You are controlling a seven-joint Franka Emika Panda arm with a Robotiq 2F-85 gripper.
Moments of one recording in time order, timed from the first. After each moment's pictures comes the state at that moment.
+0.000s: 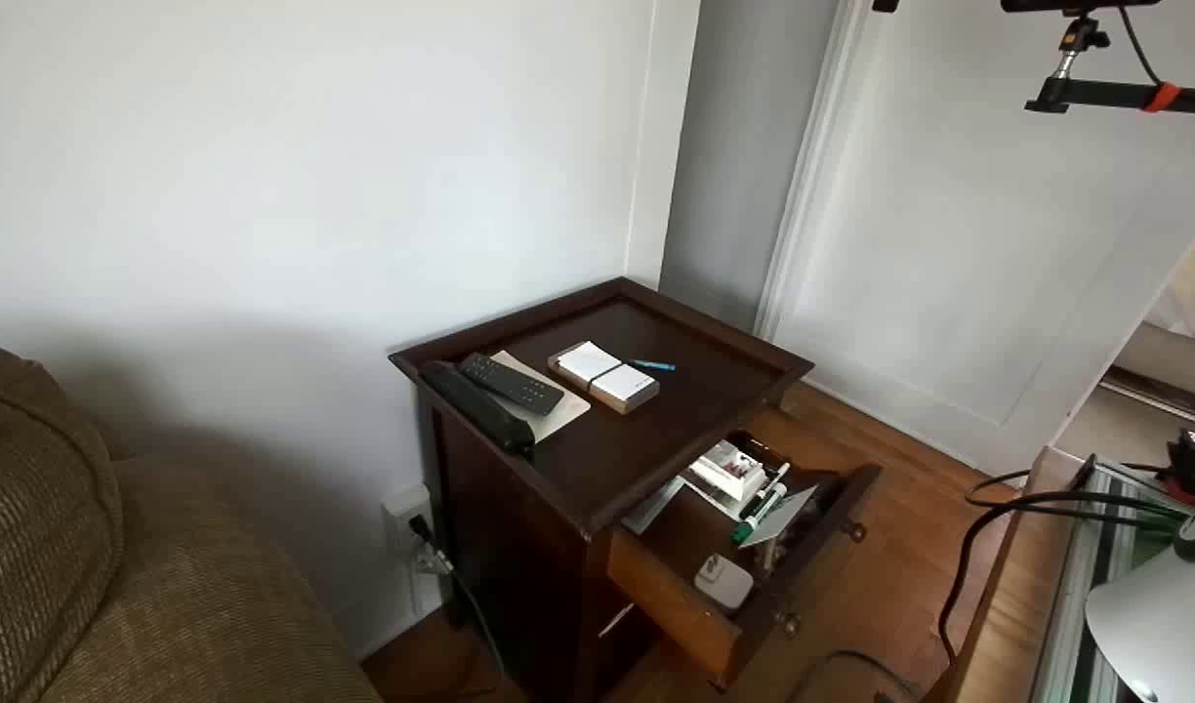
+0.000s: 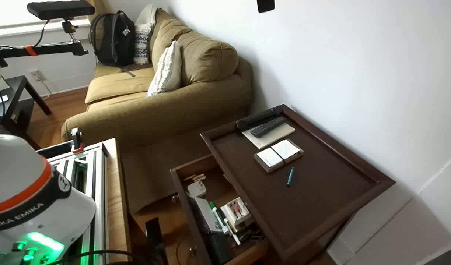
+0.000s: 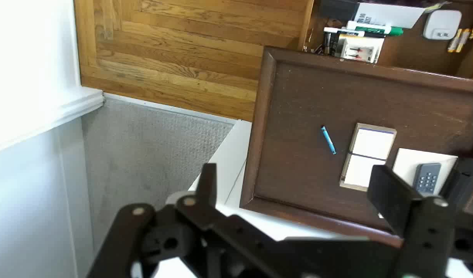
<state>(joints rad) -0.13 -0.45 -0.17 -2.23 -0.30 1.95 -0.36</state>
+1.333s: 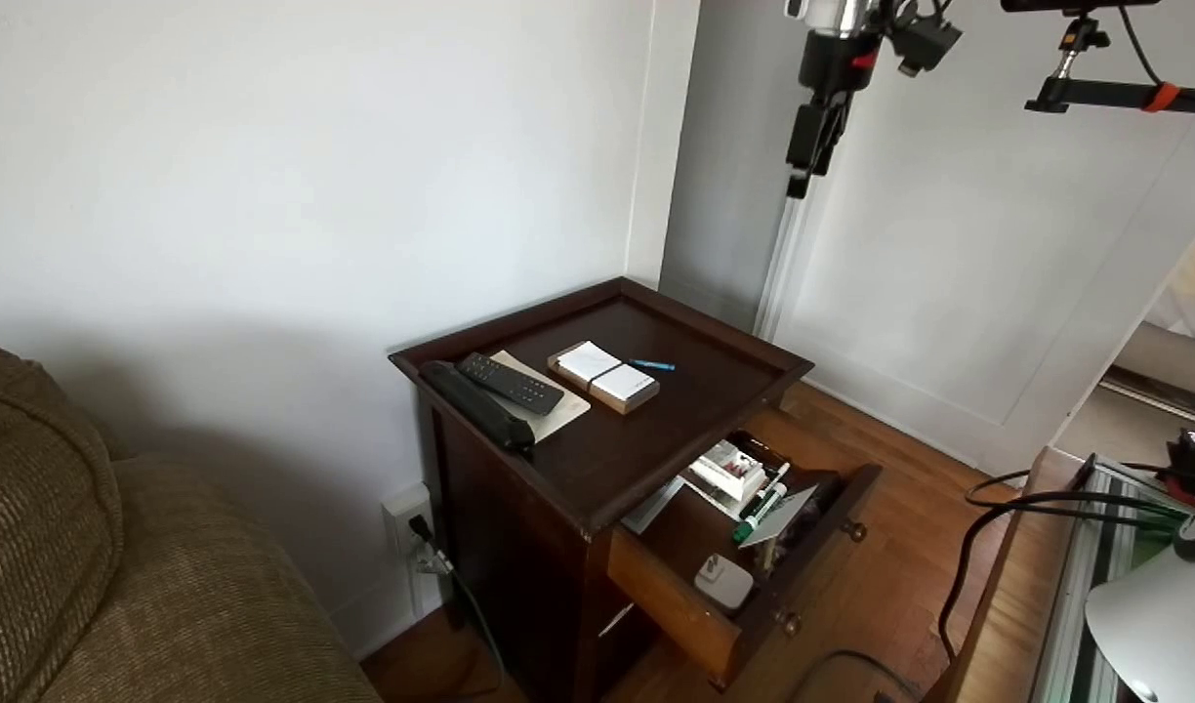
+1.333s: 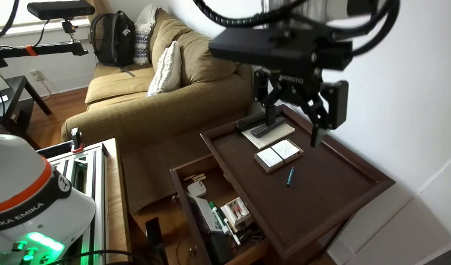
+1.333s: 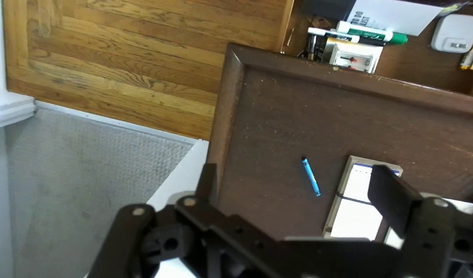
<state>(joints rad) -0.11 -0.11 -0.21 -2.39 -0.22 2.36 -0.42</state>
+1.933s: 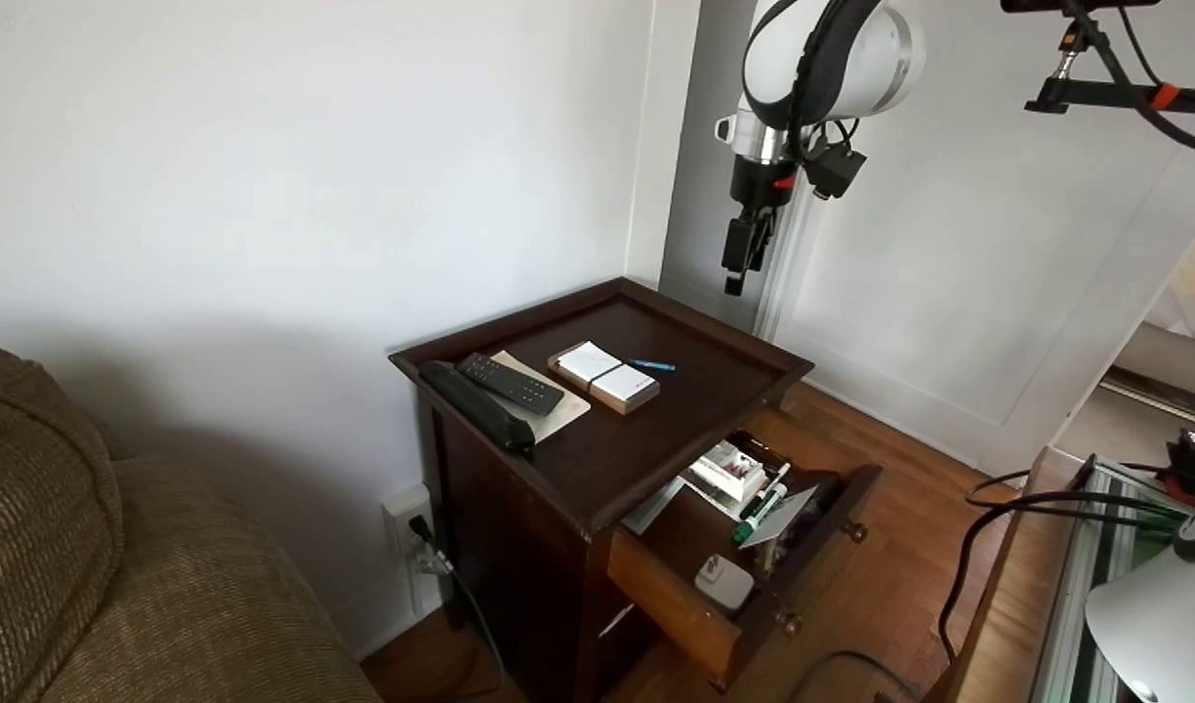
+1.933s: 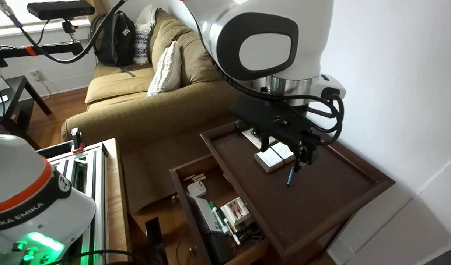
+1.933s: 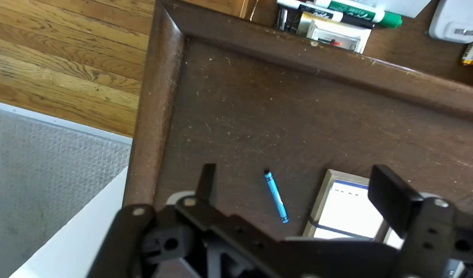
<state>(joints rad) -0.12 0.20 -0.14 -2.35 -0.08 2.57 -0.49</state>
